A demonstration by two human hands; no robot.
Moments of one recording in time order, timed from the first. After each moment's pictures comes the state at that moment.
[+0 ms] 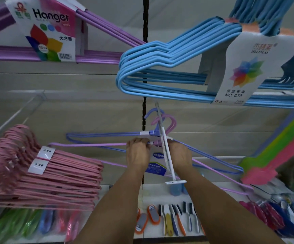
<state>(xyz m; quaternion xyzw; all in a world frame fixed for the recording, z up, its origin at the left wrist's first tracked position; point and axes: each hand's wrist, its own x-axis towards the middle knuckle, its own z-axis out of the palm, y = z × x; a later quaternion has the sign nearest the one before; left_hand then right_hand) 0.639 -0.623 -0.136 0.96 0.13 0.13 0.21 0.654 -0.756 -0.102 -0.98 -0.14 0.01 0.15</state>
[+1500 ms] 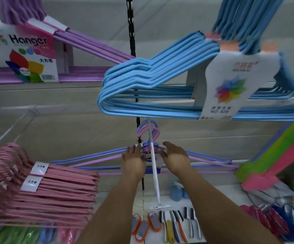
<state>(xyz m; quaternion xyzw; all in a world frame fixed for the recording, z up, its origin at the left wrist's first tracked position) 0.653 -0.627 -0.130 0.97 0.15 0.02 0.17 0.692 -0.777 -0.101 -0.97 -0.18 0.03 0.18</state>
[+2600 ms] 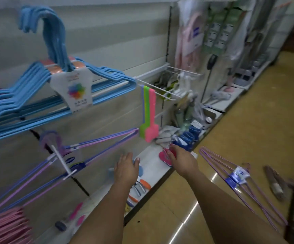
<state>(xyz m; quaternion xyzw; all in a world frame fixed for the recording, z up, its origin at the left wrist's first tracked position) 0.500 -0.844 -0.072 0.96 -0.15 -0.10 0.23 0.417 -1.030 -0.050 -0.94 0.24 -0.03 0.25</state>
